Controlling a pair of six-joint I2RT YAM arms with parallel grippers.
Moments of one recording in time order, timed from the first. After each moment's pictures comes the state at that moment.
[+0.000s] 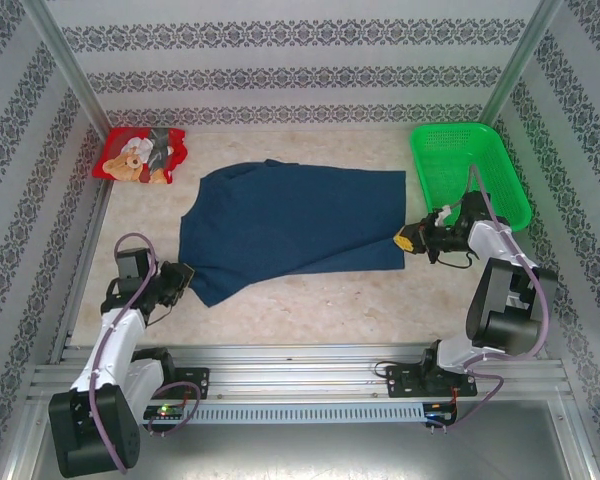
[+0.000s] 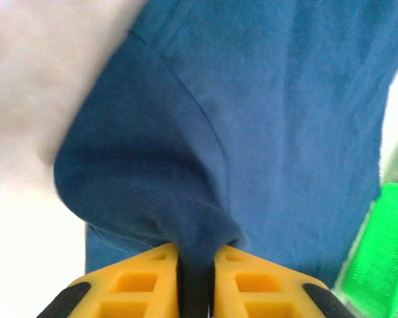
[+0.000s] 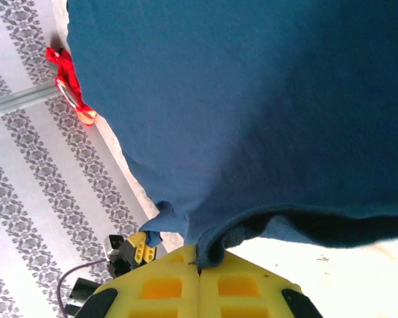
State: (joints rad) left arm 0.21 0.87 0.37 -0.39 0.43 -0.92; right arm -0.29 1.53 0.93 -0.72 -0.98 0.57
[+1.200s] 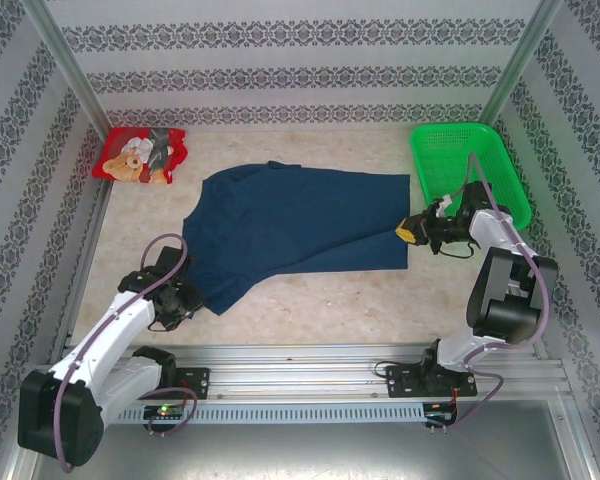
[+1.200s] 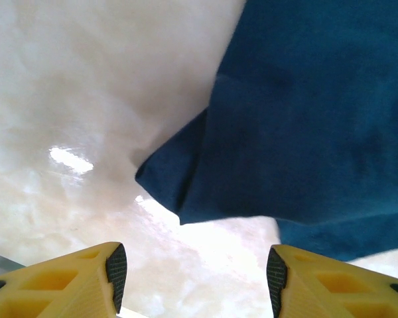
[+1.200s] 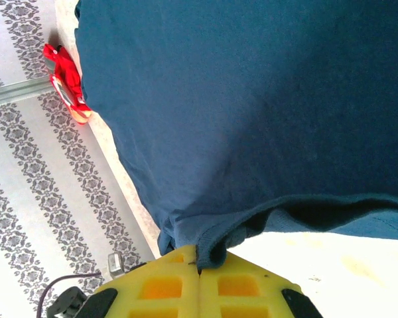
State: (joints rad) left arm -0.22 0.97 0.56 -0.96 -0.03 -0.90; right arm -0.29 1.60 1.04 -0.76 -0.96 0.50
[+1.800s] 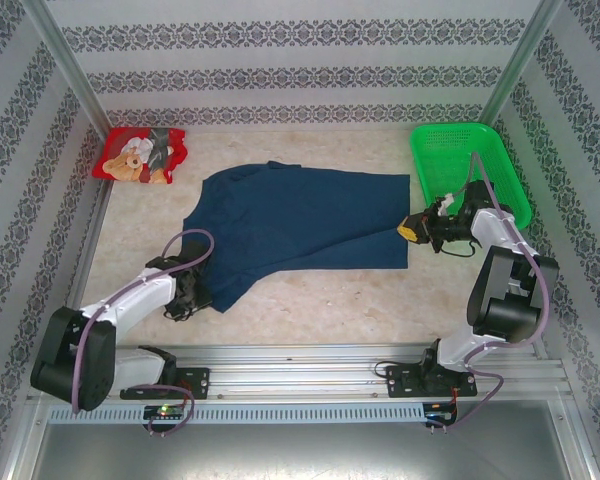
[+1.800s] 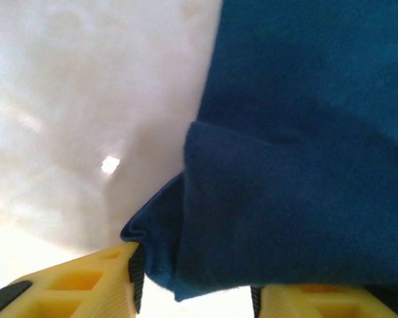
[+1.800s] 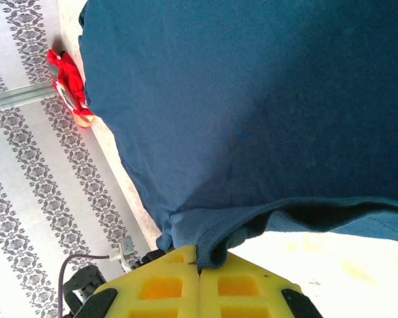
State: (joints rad) left arm -0.29 1.26 0.59 -0.80 -0.13 -0.84; right arm -0.30 1.61 1.05 -0.76 -0.96 0.50
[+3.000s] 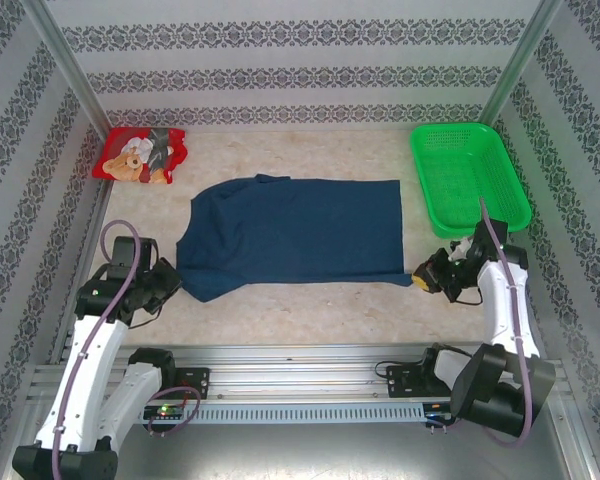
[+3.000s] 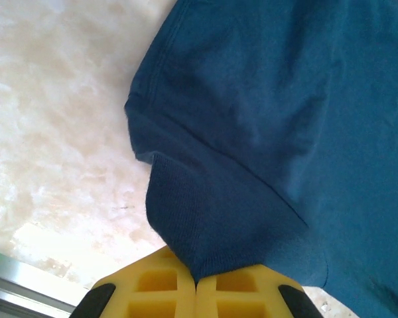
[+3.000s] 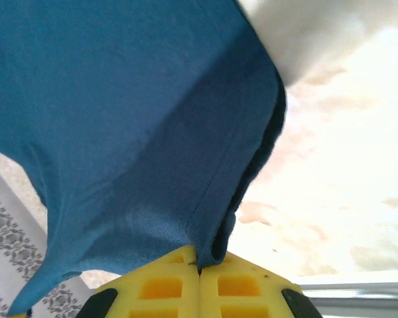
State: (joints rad) left arm -0.04 0.76 0.82 -1.11 0.09 -0.87; right arm -0.35 1.08 0.80 -1.13 -0.61 0.48
